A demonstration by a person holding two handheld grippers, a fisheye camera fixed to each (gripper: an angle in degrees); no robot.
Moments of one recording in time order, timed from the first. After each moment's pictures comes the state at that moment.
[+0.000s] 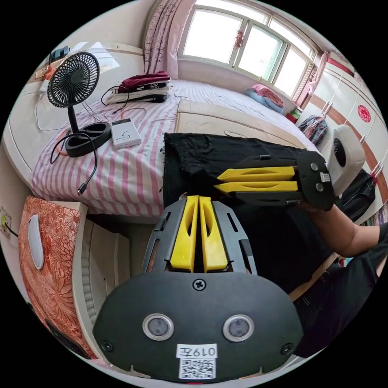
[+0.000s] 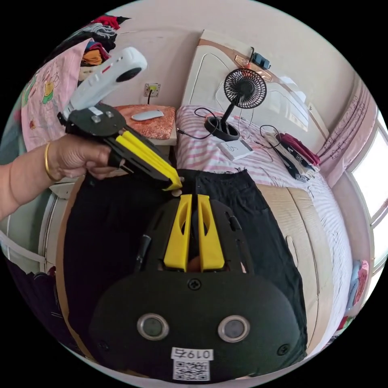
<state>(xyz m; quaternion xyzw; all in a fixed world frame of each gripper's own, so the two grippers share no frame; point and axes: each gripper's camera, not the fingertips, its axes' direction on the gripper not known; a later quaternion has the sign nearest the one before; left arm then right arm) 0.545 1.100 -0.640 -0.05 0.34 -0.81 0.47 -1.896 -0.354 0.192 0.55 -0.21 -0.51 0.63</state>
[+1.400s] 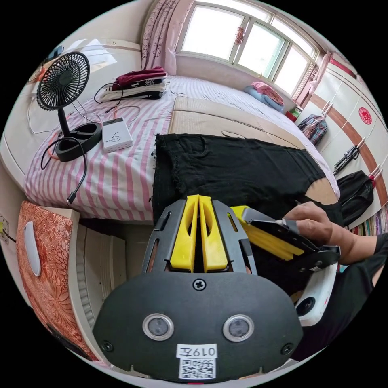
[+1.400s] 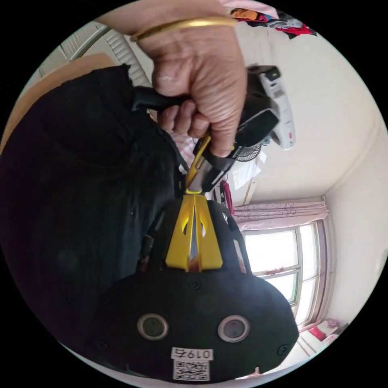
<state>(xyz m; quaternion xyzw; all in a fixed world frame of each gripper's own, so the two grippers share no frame) 0.543 1.137 -0.616 -0.04 0.36 -0.81 0.46 -1.961 -0.143 0.303 0.73 0.23 -0.43 0.48</state>
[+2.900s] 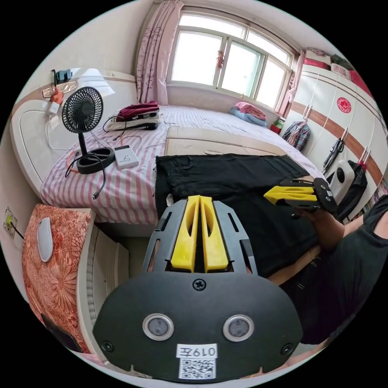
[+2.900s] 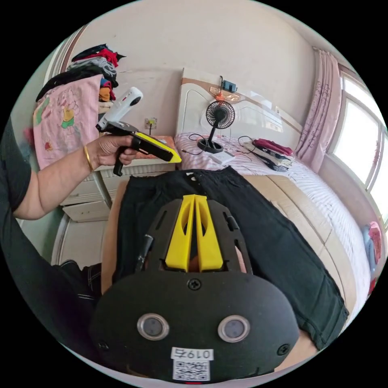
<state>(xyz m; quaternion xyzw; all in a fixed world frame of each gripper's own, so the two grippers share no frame) 0.573 1.128 -0.761 0.02 0.30 -0.82 0.49 -1.643 -0.185 0.211 0.58 -0.30 -0.44 0.62</state>
